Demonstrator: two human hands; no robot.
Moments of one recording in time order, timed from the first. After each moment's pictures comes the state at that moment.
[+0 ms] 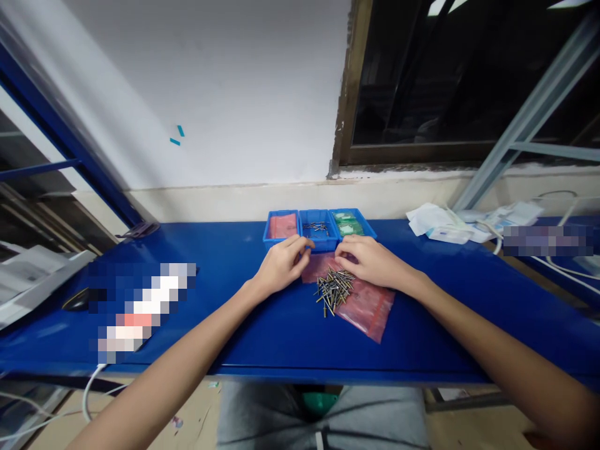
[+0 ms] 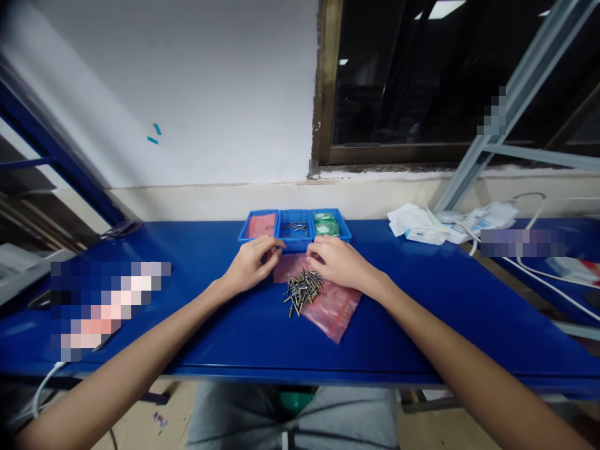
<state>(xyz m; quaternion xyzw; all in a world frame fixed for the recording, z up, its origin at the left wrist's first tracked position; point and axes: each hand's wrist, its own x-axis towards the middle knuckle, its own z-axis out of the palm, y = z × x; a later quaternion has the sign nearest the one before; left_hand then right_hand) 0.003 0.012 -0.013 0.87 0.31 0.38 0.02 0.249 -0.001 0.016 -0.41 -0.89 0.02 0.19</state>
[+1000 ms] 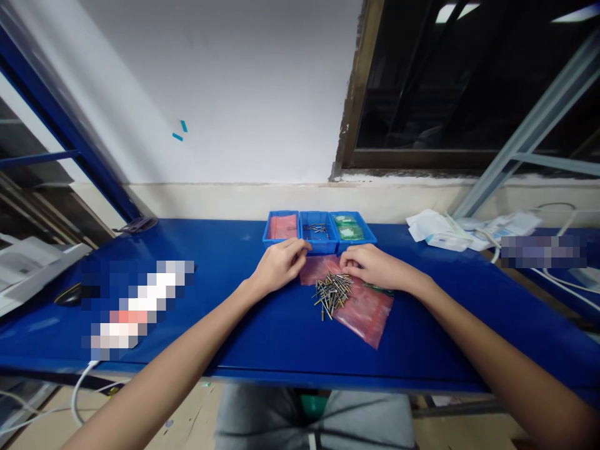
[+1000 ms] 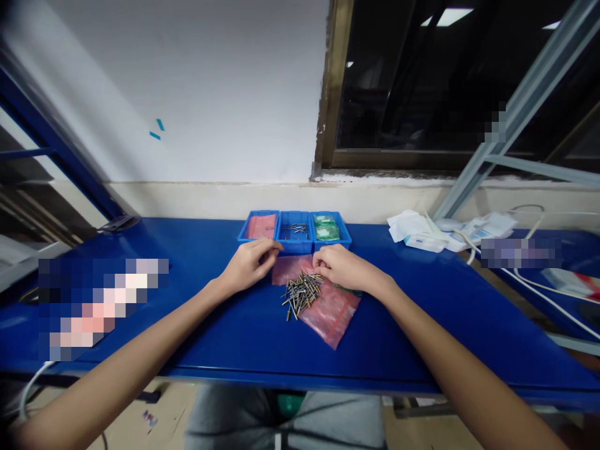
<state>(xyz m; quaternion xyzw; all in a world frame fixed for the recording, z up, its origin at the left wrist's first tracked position) -0.004 0.019 -0.019 0.88 0.32 0.36 0.01 0.260 0.007 0.018 -0.40 -0.90 0.12 0.12</state>
